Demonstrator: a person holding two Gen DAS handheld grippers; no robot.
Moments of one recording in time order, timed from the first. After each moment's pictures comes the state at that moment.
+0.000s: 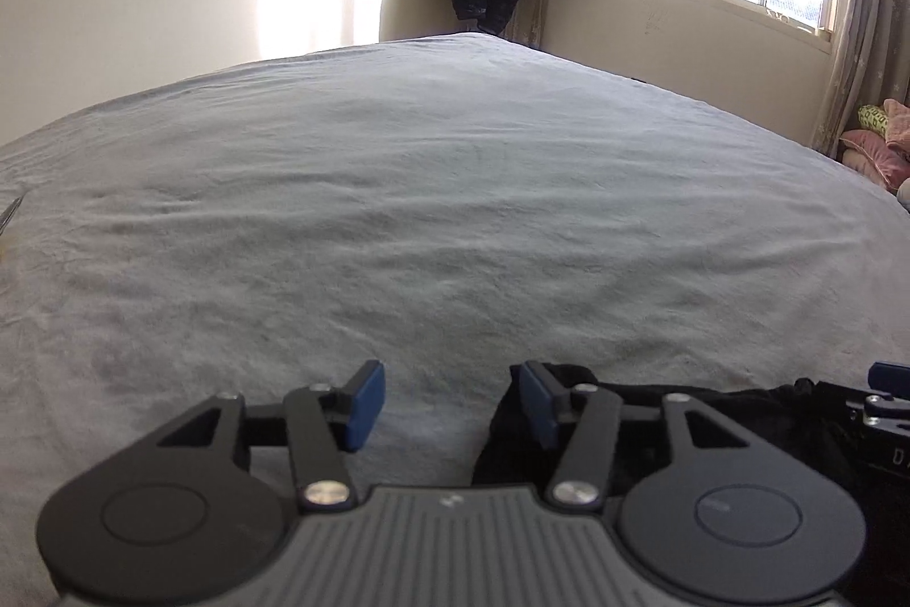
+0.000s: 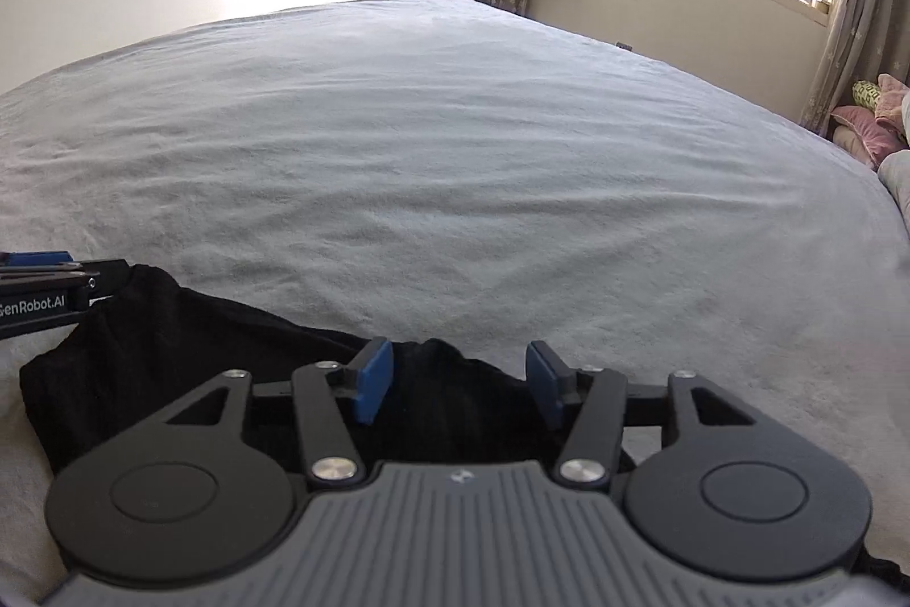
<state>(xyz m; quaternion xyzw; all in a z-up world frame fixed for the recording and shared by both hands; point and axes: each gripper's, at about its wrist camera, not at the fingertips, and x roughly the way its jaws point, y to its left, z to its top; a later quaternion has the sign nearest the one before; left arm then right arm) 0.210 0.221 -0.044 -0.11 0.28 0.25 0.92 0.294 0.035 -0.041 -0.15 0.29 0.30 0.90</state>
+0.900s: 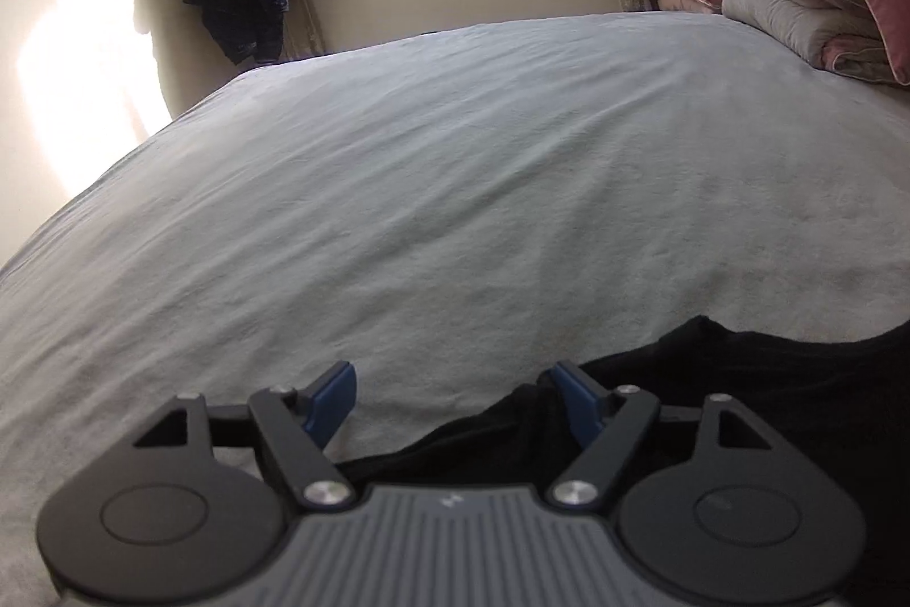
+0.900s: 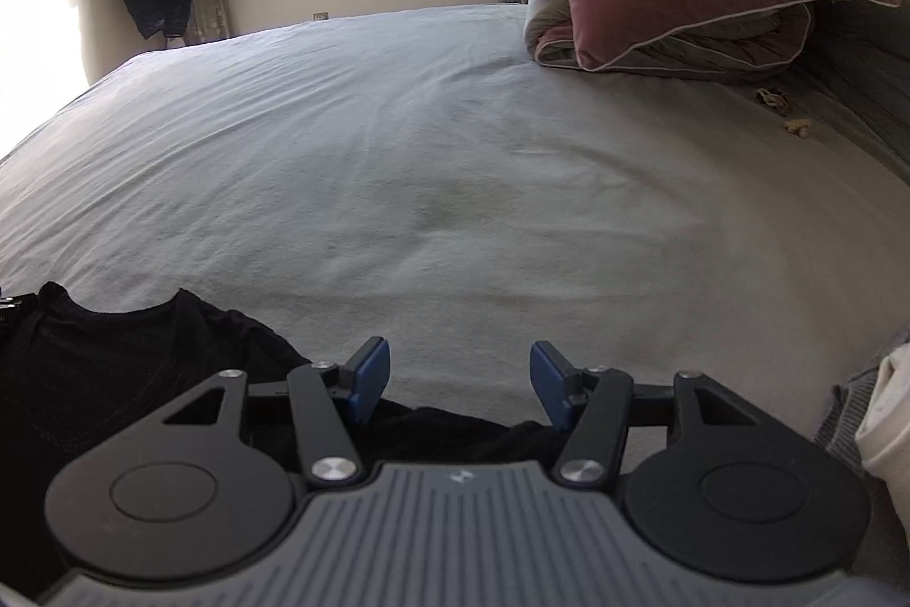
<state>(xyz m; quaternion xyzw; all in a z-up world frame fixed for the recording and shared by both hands) 0.313 0.096 -0.056 0.08 0.33 0.10 0.93 0.267 -0.320 -0.025 0.01 0.34 0.06 0.94</state>
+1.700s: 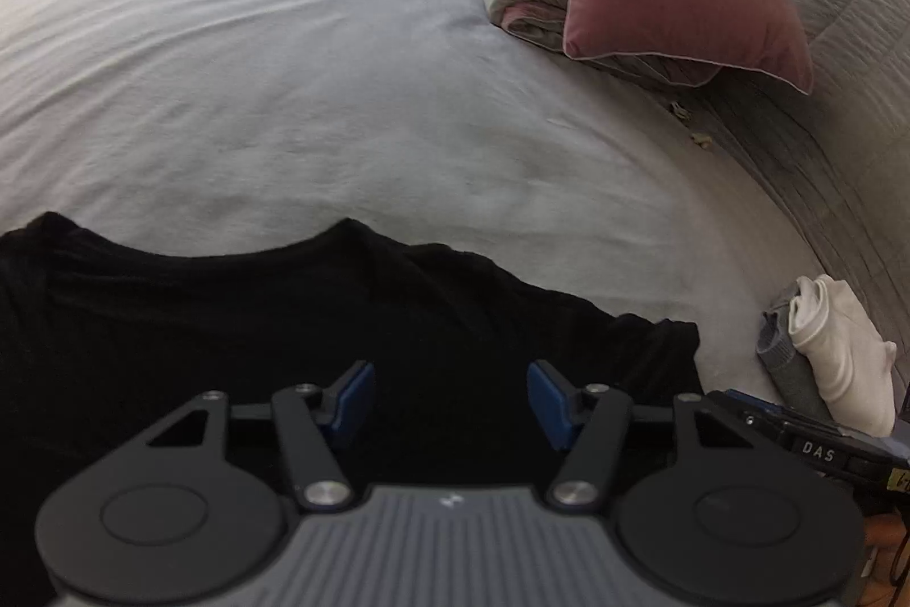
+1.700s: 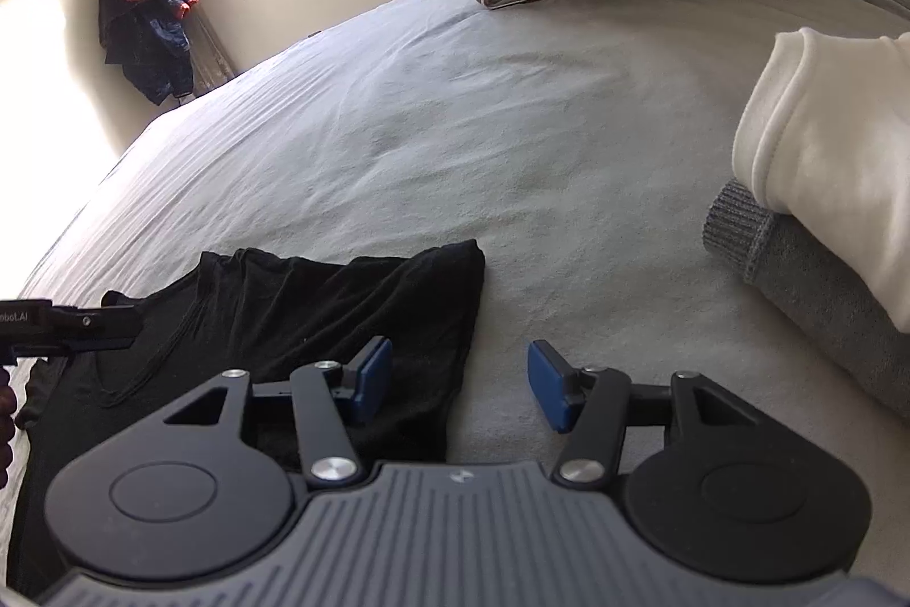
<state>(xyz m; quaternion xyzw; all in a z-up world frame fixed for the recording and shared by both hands) 0.269 -0.108 -0.025 -0.11 0.44 -0.21 0.87 0.200 -0.397 -0.057 0.15 0.36 0.10 0.91</state>
